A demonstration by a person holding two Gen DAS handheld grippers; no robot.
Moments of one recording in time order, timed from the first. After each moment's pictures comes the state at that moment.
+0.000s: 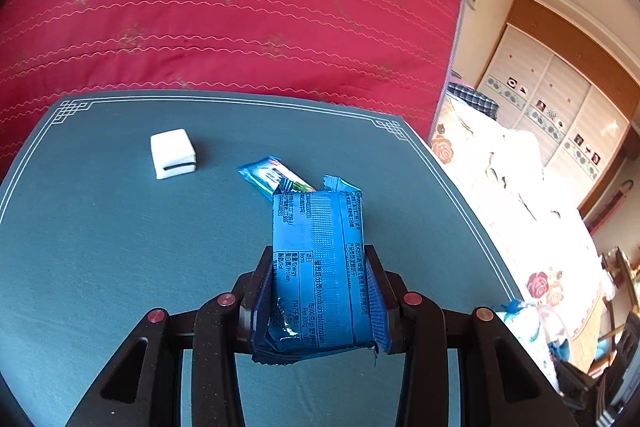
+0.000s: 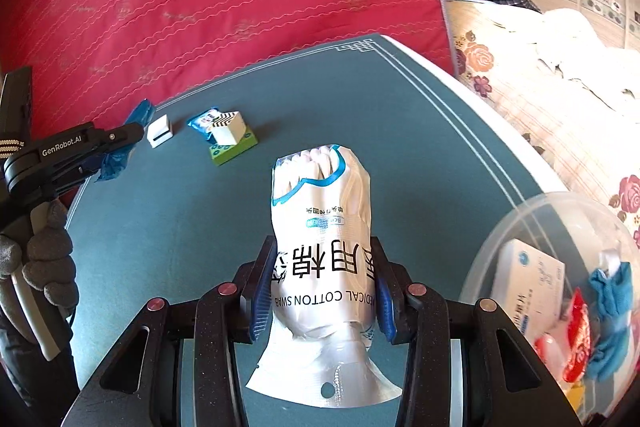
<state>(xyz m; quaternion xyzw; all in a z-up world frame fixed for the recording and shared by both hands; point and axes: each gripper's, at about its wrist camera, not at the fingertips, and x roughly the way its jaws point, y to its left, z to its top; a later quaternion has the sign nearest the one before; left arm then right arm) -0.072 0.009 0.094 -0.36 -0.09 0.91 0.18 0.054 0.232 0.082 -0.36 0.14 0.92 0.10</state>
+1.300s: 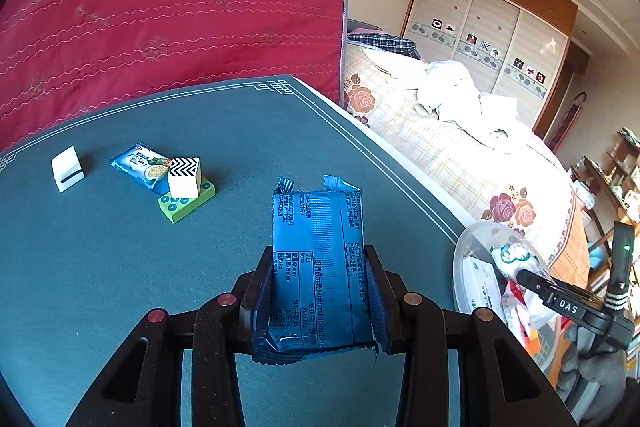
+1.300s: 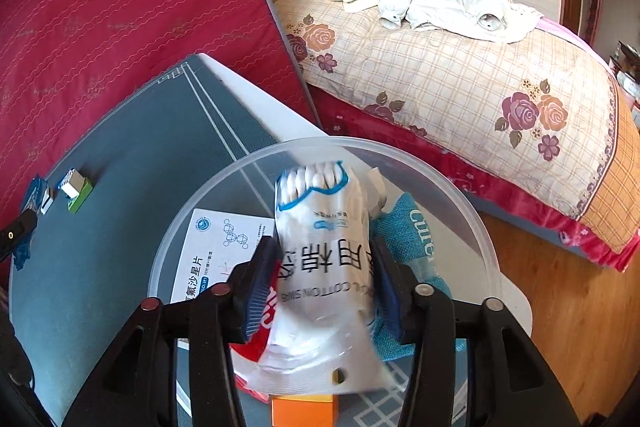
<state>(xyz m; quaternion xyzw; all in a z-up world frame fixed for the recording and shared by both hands) -0.006 0.116 0.088 -0.36 0.01 0.89 0.29 0.155 0.370 0.059 -0.35 0.23 0.86 0.29</state>
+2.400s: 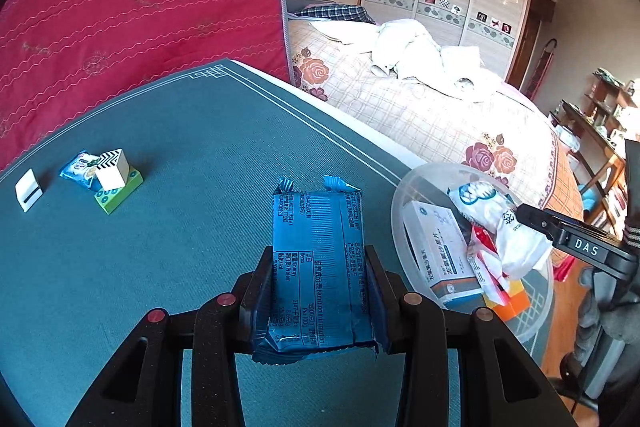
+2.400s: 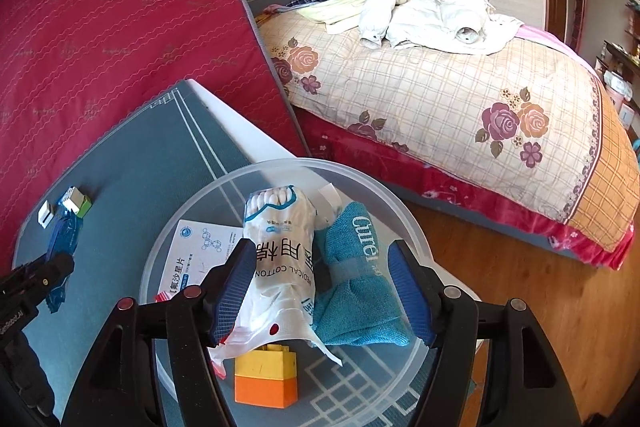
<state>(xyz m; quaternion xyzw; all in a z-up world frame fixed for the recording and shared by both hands) 0.045 0.182 0.065 -0.37 0.09 0.86 0.35 0.194 0.382 0.073 -0.33 0.21 0.87 0.30</state>
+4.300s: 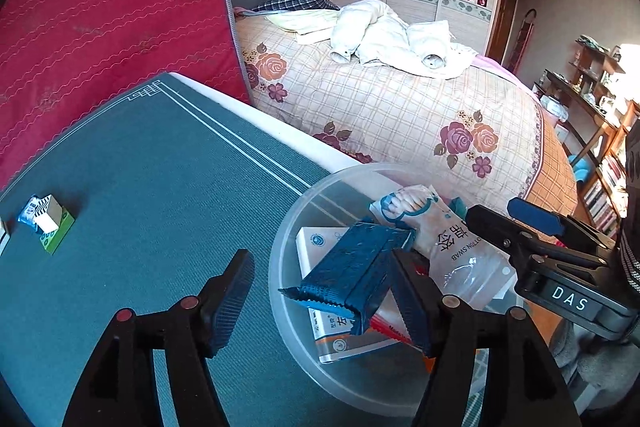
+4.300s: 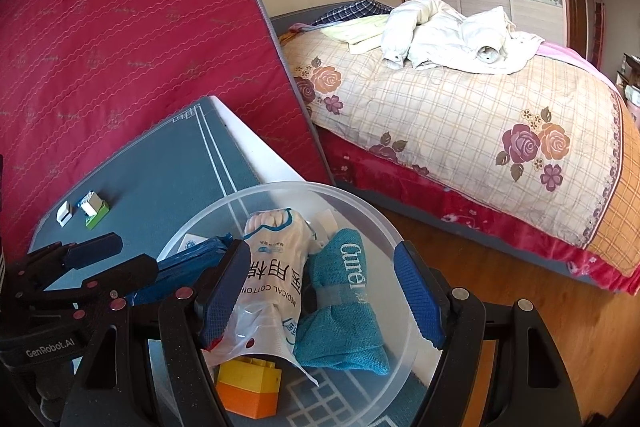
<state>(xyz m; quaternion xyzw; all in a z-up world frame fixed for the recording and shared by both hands) 0.076 0.269 0.068 -0.37 0.13 0.84 0.37 0.208 0.403 0.075 -0.28 0.20 0.90 0.26</state>
